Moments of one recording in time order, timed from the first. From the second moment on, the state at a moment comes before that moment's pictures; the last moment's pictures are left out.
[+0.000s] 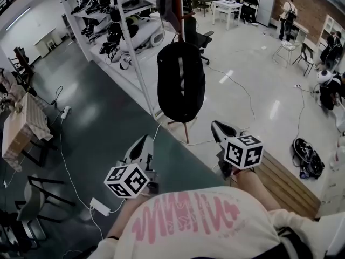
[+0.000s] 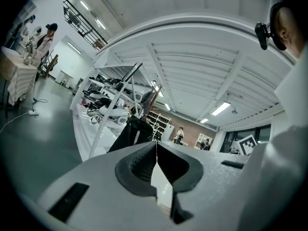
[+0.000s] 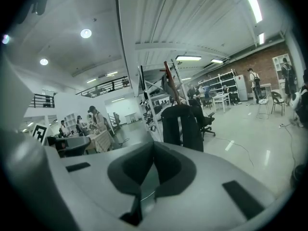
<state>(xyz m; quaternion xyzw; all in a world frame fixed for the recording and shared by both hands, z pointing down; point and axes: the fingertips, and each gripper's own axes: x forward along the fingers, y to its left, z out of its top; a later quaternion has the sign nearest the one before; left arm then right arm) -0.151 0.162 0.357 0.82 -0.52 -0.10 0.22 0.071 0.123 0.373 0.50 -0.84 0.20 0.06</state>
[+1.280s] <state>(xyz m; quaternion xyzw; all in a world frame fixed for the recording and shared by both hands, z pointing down) -0.159 0.109 0.396 0.82 -0.49 -0.10 0.28 0.068 0.096 0.416 0.52 -0.81 0.23 0.11</state>
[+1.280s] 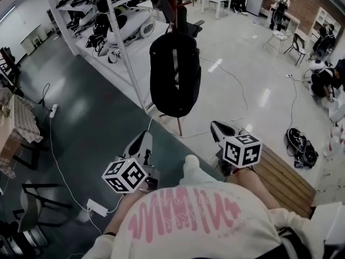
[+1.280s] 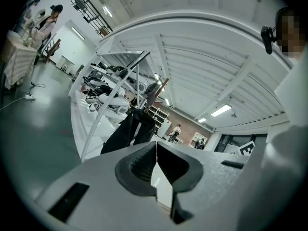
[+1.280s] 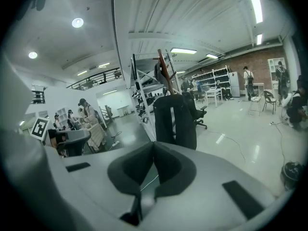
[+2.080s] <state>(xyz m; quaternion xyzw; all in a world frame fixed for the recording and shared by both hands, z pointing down) -0.151 0.052 0.409 0.80 -0.51 -0.10 0.30 0.067 0.021 0.436 0.49 -0.83 0.24 0.12</state>
